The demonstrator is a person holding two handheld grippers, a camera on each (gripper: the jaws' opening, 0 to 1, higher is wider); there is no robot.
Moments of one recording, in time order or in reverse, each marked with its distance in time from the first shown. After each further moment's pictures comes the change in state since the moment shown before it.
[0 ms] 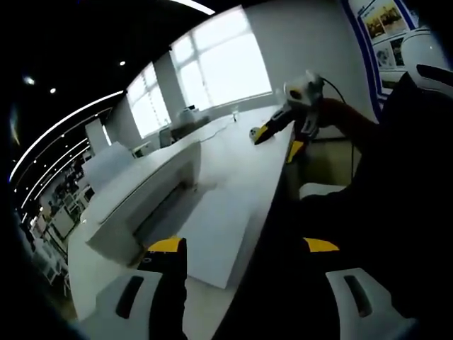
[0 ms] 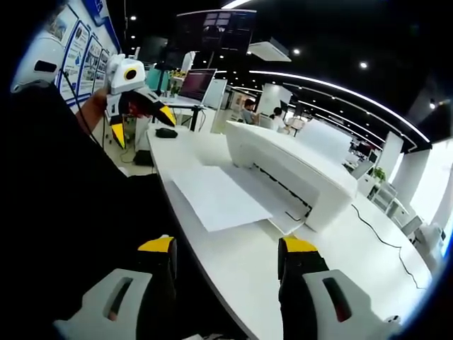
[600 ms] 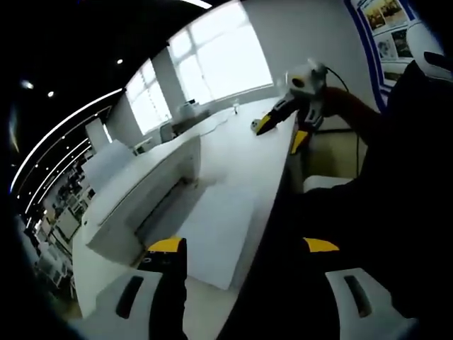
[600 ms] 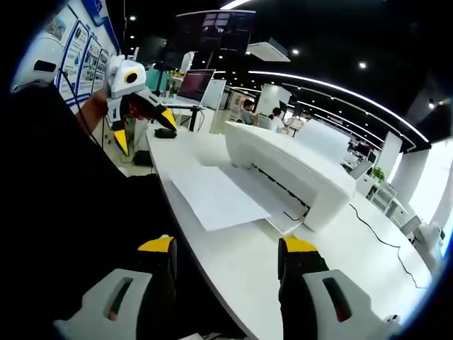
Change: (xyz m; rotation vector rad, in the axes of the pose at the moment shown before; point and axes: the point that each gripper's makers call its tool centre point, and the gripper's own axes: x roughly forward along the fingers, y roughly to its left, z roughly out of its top) left arm 0.012 0.003 -0.005 0.027 0.053 0.023; right arm -0.003 -0.002 0.001 0.001 -0.002 -0.007
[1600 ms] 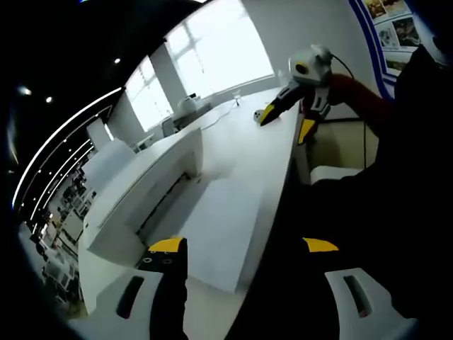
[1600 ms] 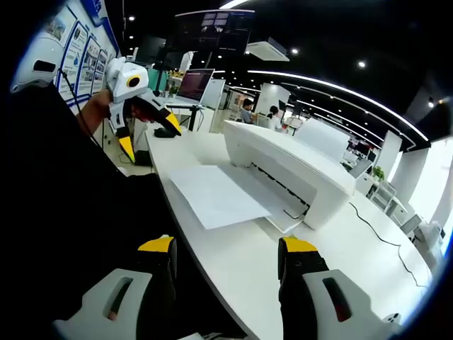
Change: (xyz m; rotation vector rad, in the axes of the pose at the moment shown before) left arm 0.016 0.003 -0.005 0.031 0.045 0.025; right arm 0.000 -0.001 -0.004 0.007 0.003 0.000
